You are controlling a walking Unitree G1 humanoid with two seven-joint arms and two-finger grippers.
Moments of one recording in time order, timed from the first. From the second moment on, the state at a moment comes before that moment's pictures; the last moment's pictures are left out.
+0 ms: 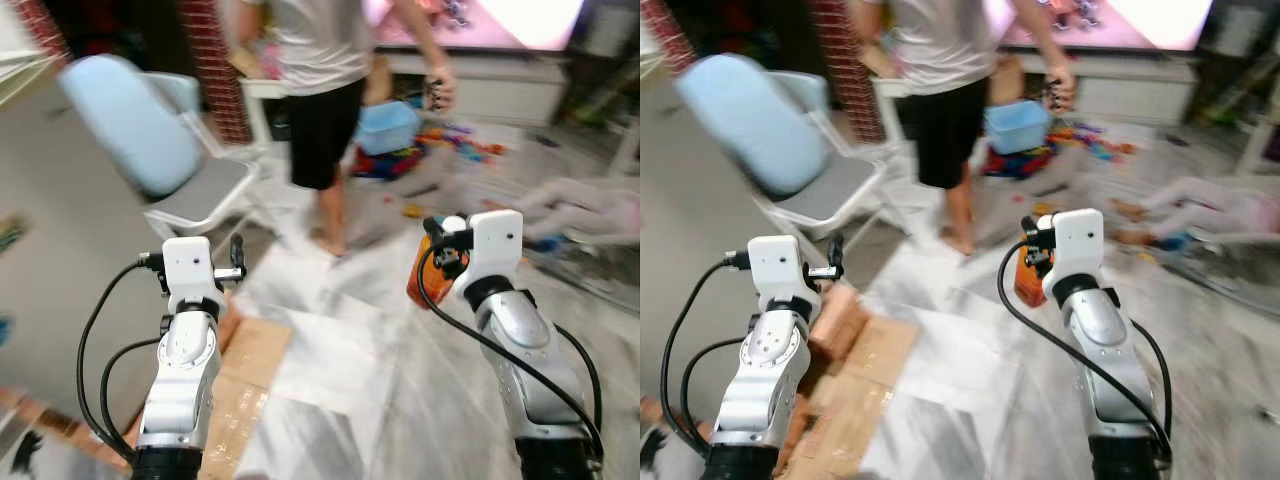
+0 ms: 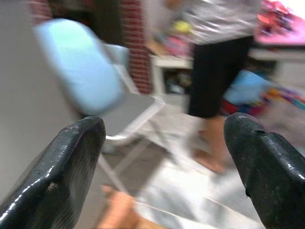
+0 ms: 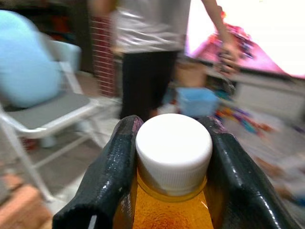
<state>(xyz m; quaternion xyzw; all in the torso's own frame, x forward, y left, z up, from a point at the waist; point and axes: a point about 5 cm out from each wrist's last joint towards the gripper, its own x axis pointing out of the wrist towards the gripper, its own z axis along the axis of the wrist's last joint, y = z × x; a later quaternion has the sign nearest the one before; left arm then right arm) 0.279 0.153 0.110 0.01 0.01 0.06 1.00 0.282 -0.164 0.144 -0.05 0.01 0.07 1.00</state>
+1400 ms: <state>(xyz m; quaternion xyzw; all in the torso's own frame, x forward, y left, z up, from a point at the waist) 0.258 0.187 0.097 0.01 0.03 0.11 0.99 0.289 -0.143 0.127 -0.04 0.01 0.13 0.99</state>
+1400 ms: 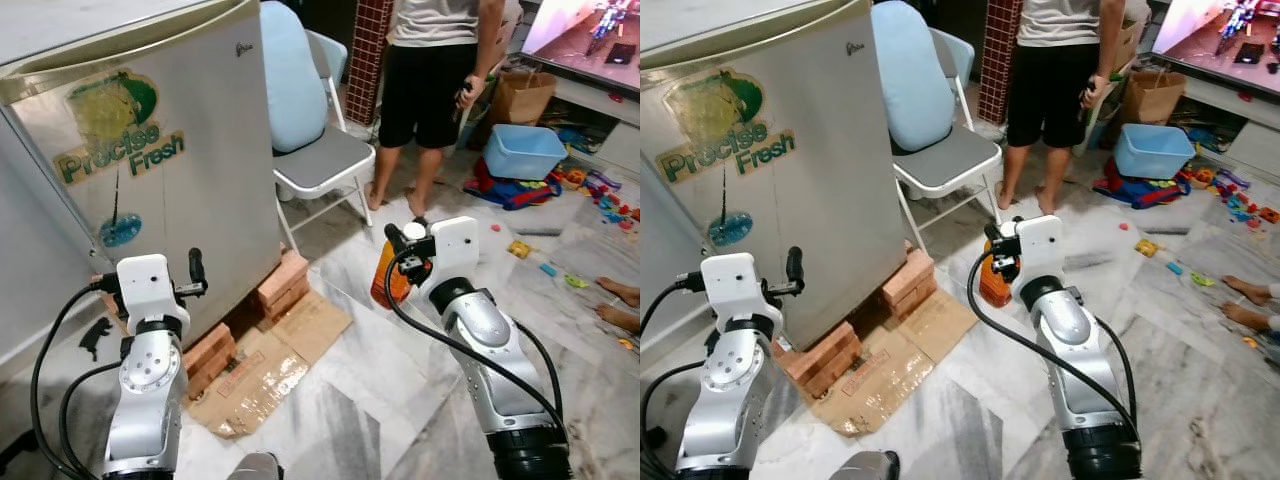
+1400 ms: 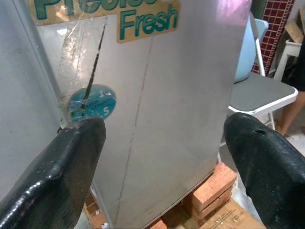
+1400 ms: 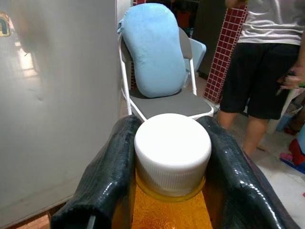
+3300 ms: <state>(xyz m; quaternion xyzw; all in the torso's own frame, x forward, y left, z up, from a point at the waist) 0.265 0.178 0.097 -0.01 0.04 0.05 1.00 0.293 -0.144 0.136 -0.03 0.00 0.12 0.99</state>
